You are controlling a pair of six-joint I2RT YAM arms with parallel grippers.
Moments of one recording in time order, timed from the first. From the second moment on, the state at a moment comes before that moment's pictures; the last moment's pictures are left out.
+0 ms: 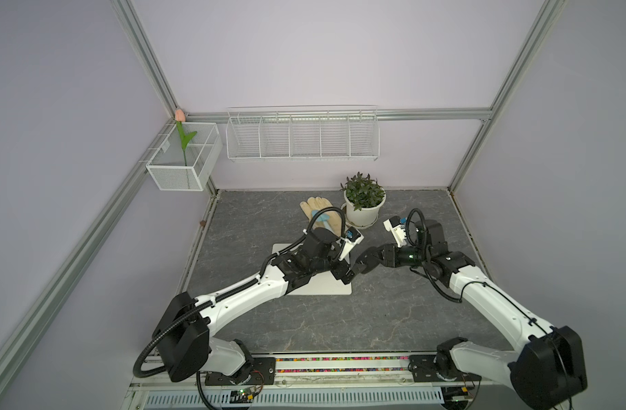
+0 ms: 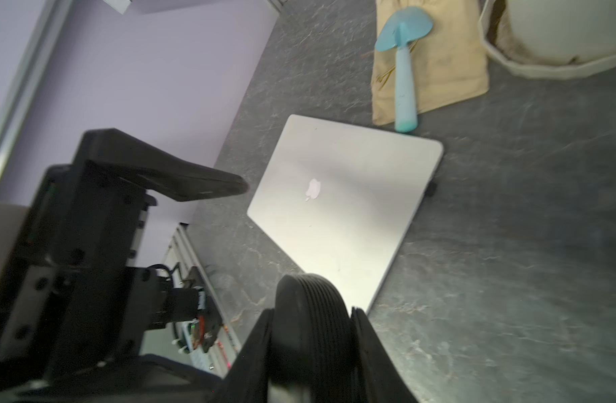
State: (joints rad) left arm -0.86 1.36 1.00 -0.13 0.21 0.08; right arm 0.36 1.19 0.88 -0.37 -0.60 0.30
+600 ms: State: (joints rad) left arm -0.56 1.07 0.73 0.03 0.52 -0.38; right arm 0.58 1.21 0.50 0.03 -0.01 -0.98
